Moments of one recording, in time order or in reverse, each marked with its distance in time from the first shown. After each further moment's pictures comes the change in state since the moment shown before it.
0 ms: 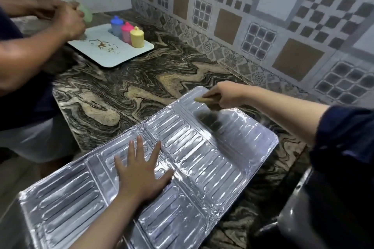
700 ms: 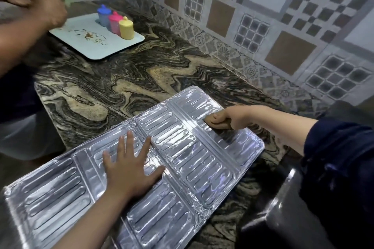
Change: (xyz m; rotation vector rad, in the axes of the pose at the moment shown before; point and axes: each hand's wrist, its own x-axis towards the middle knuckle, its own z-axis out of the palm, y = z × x) left_hand 0.005 0.001 0.004 -0.041 0.043 -0.001; right_hand -0.014 0.054 0.063 0.073 -0.337 0.106
